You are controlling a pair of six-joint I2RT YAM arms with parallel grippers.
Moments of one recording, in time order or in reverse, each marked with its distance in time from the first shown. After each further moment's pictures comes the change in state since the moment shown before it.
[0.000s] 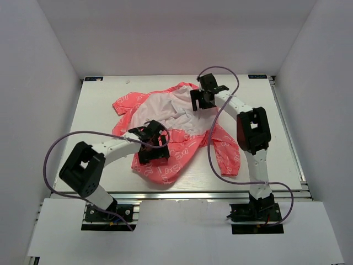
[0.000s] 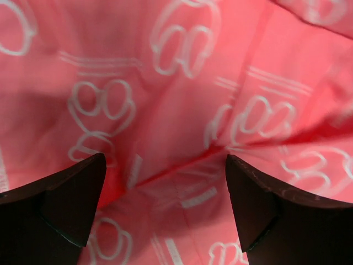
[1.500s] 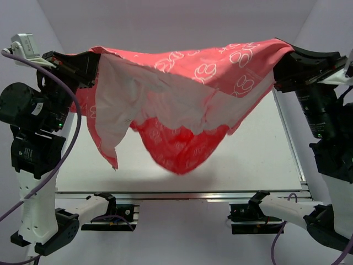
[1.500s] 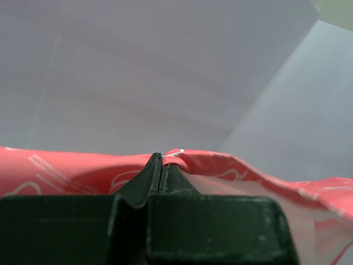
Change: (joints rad) left arm 0.331 -0.468 1.019 0.069 -0.002 0.286; right arm 0.259 -1.234 -0.055 0.348 -0.016 -0.241
